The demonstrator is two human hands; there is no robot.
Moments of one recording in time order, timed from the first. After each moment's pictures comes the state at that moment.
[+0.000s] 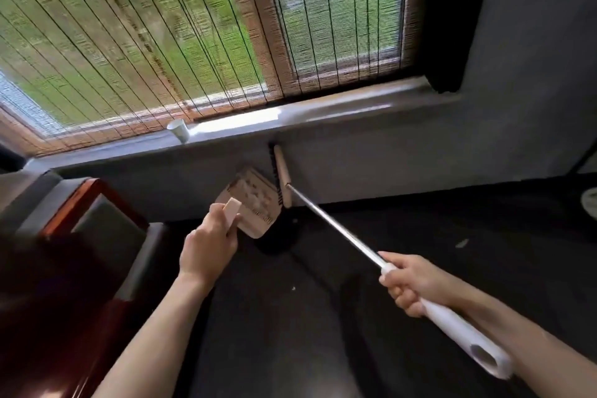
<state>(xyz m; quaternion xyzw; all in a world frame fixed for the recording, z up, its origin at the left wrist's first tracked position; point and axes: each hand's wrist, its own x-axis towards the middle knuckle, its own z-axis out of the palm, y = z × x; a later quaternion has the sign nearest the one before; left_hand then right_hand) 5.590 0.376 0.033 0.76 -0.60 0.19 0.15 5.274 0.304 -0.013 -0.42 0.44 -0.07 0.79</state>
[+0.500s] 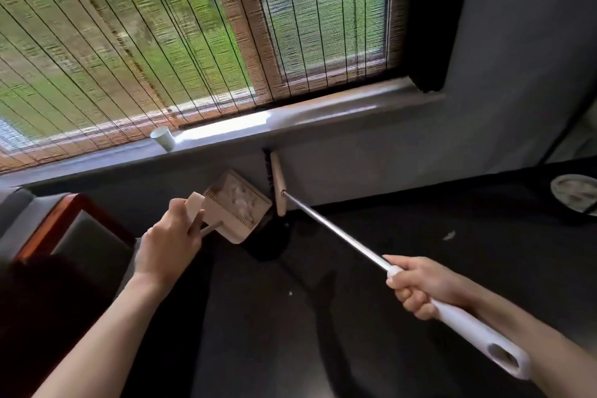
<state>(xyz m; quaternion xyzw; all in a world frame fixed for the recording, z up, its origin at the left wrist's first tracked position) 5.663 0.383 0.067 0.75 -0.61 0.18 0.17 5.295 0.320 -0.006 -0.36 0.45 -0.10 0.81</state>
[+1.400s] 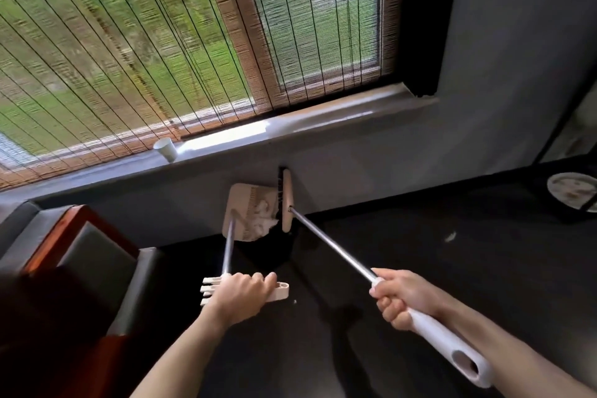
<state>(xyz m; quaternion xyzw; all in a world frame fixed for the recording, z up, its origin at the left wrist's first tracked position) 5.629 0.403 -0.015 0.55 -0.80 0.10 -0.22 5.333 0.359 -0.004 -0.27 0.46 -0.13 0.84</state>
